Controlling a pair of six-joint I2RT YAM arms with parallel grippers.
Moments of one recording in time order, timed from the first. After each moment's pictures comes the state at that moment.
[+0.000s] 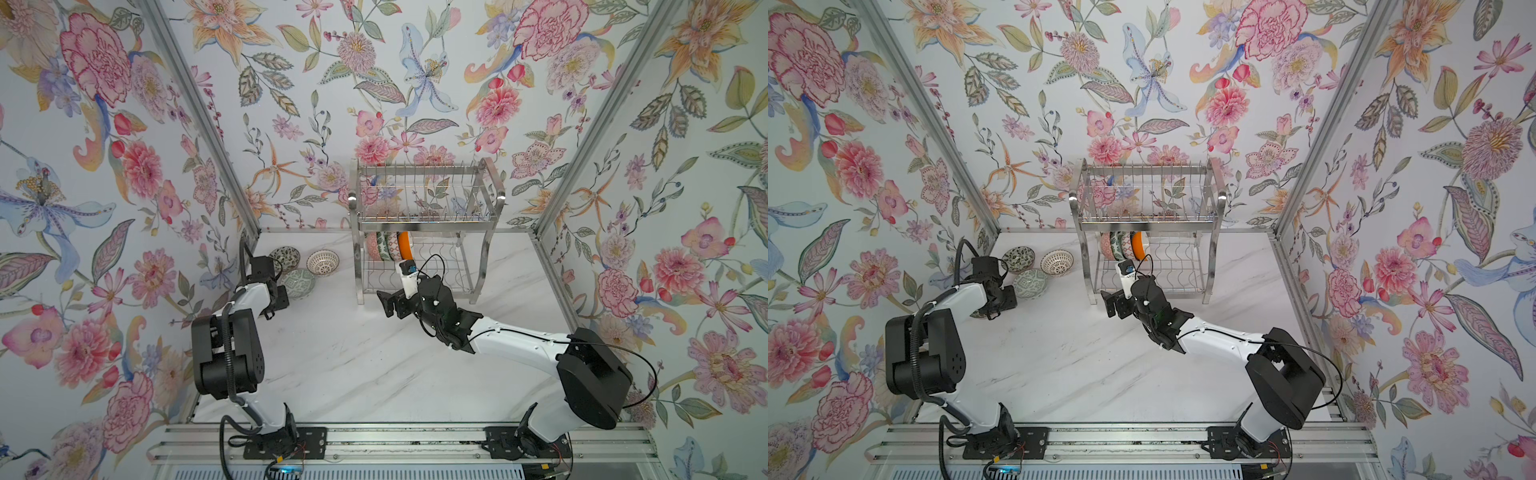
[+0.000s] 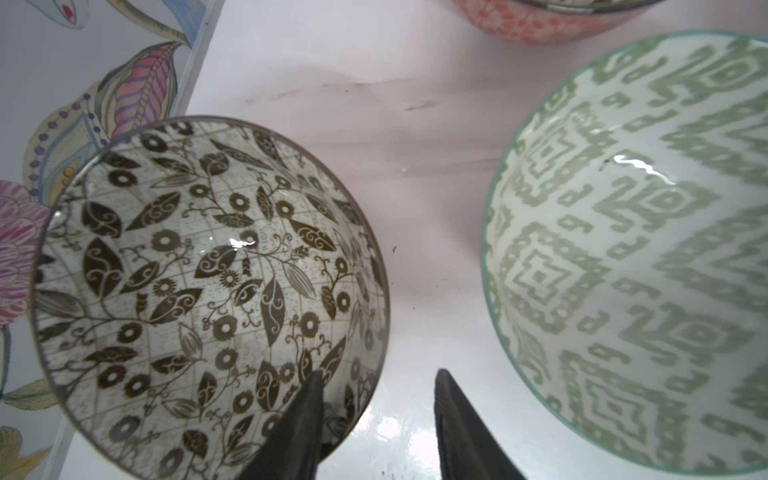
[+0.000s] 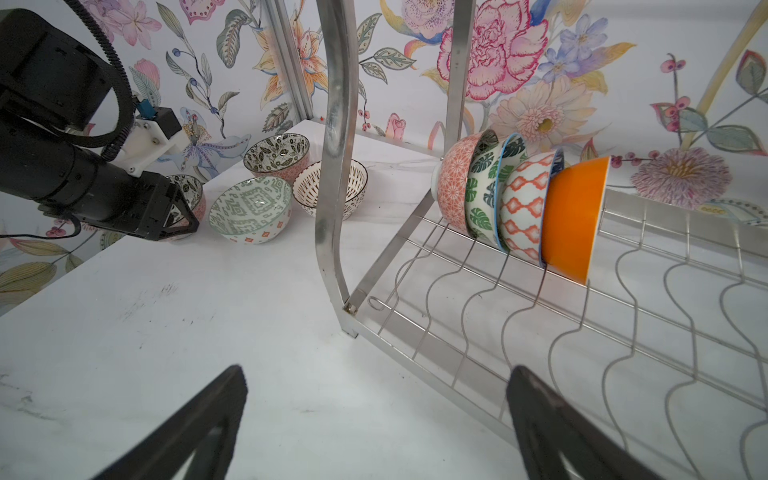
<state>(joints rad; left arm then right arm) 0.20 1.70 1.07 -0.47 -0.16 -0.11 0.87 1.57 0.95 0.30 0.17 0.16</state>
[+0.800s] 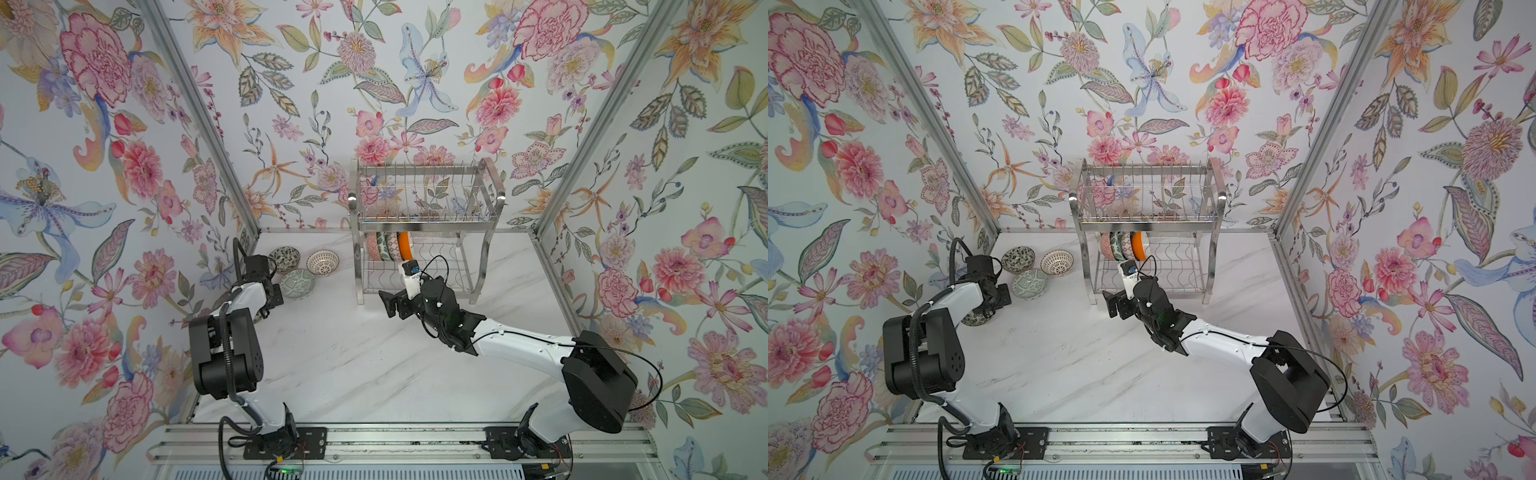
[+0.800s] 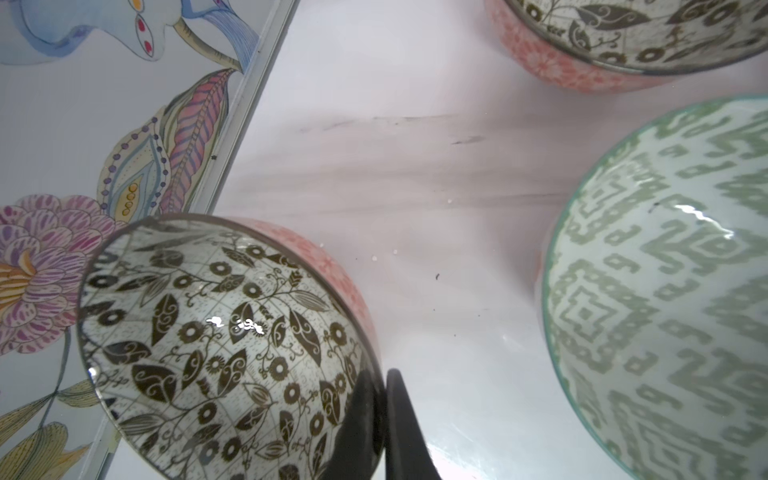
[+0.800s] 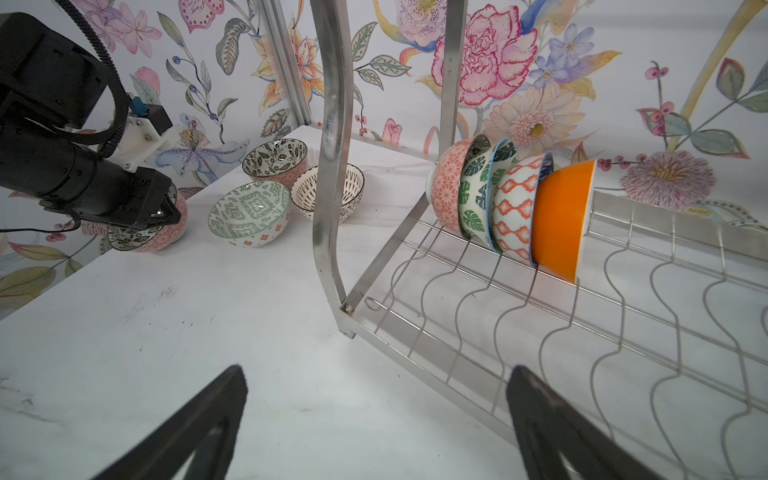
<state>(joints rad) 0.22 1.71 1.08 -0.45 -0.20 -0.11 0.87 1.54 0.93 0.31 0.18 0.16</state>
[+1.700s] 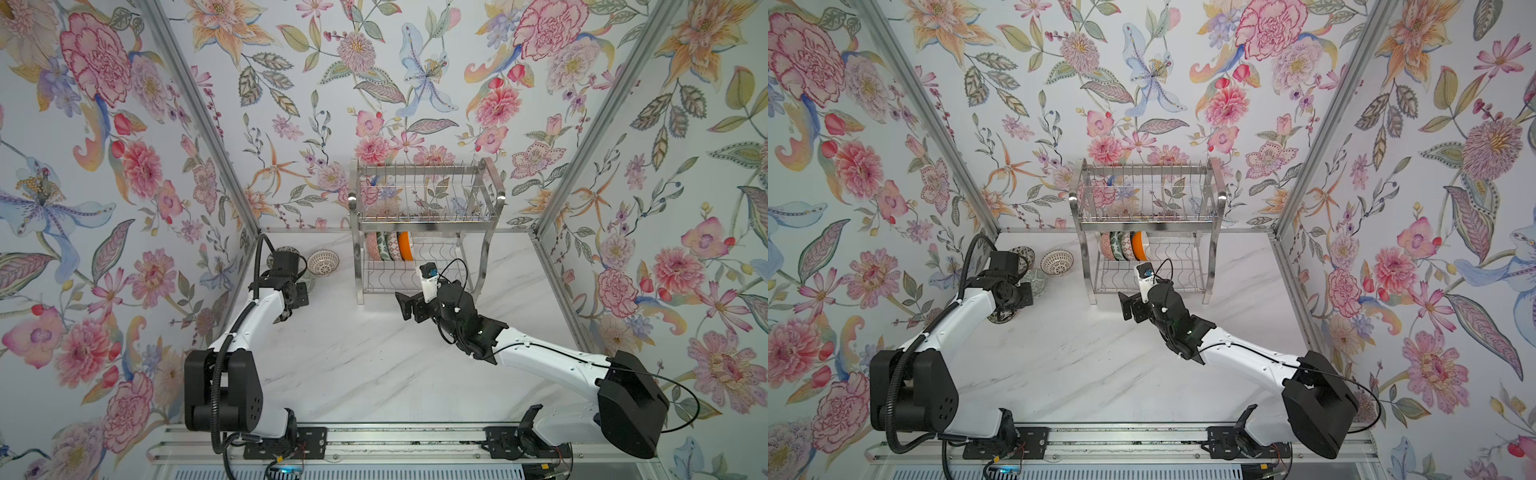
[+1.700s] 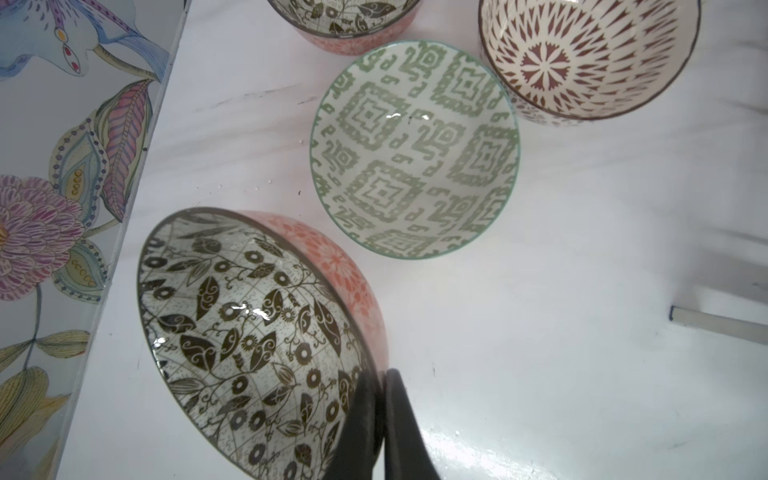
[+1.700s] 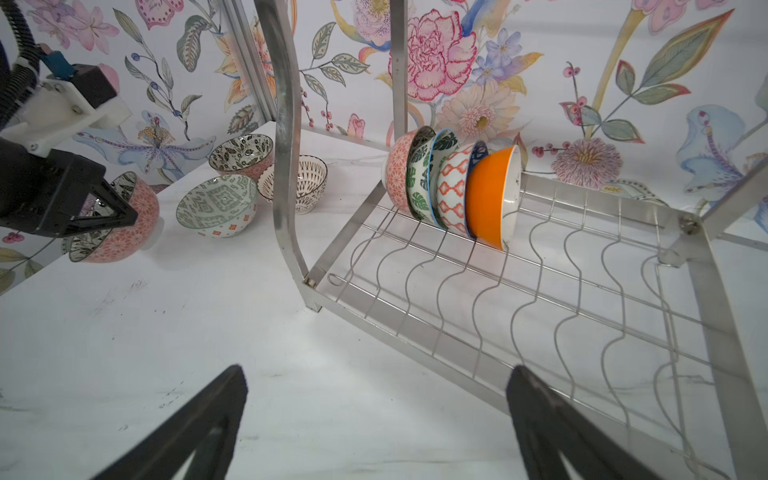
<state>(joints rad) -0.06 1.45 1.07 -0.70 -0.22 -0.22 0.84 1.35 0.83 0.18 0.25 0.16</state>
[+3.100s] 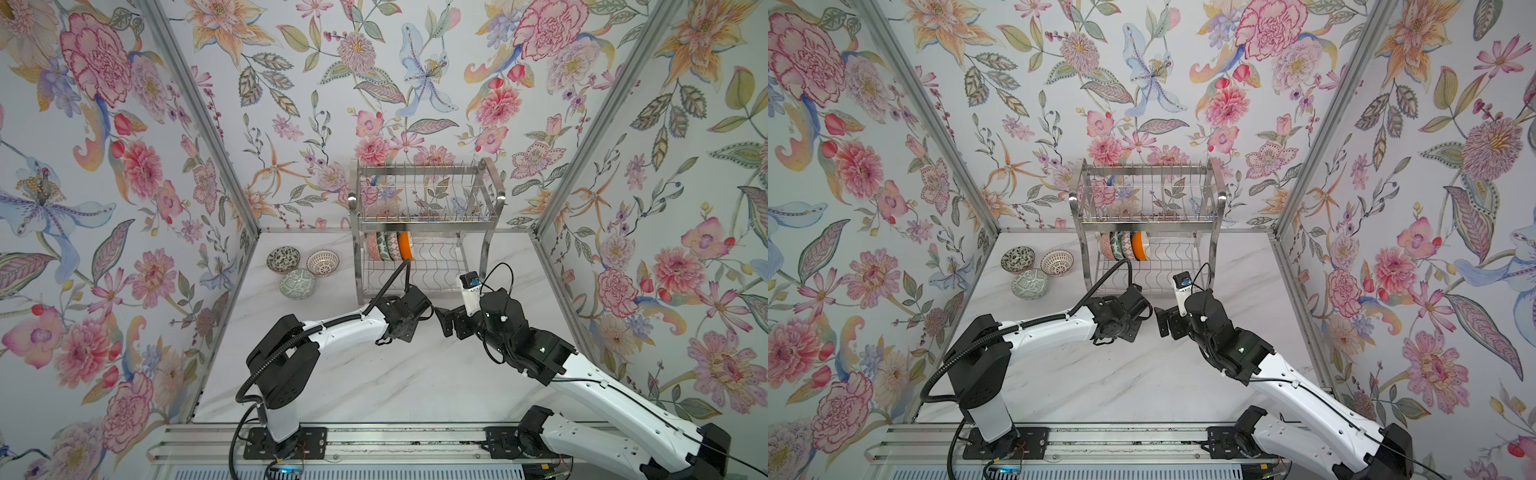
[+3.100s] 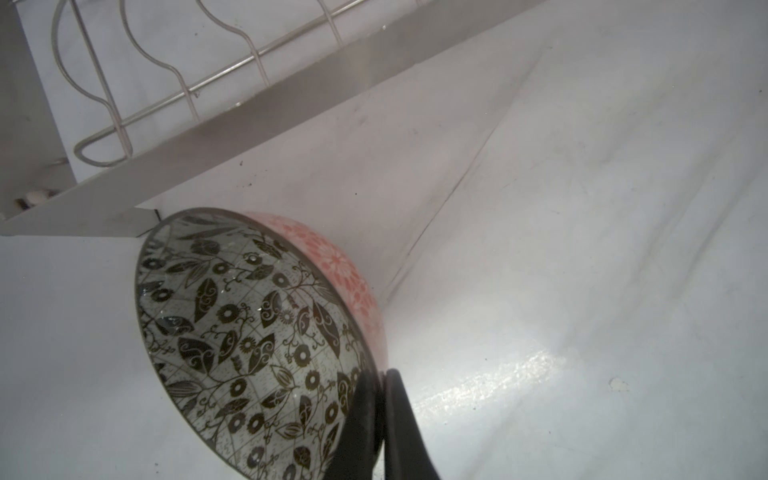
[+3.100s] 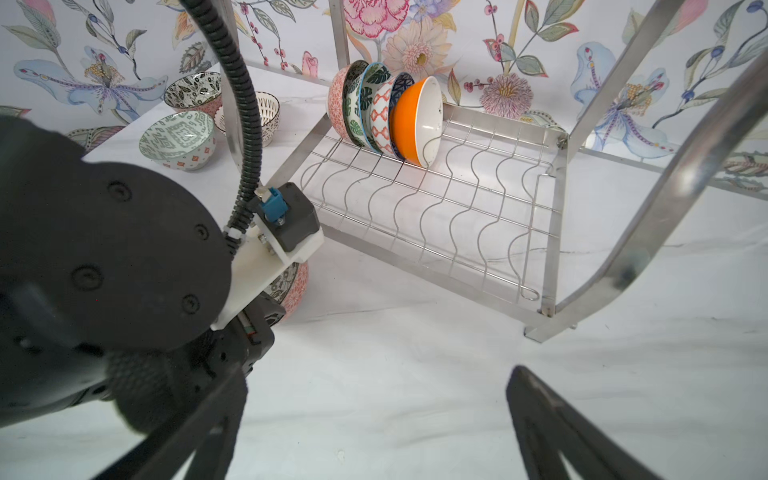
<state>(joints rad) -0.92 1.80 1.28 -0.62 -0.29 -0.42 0.78 0.95 0.83 -0.41 0.25 0.18</state>
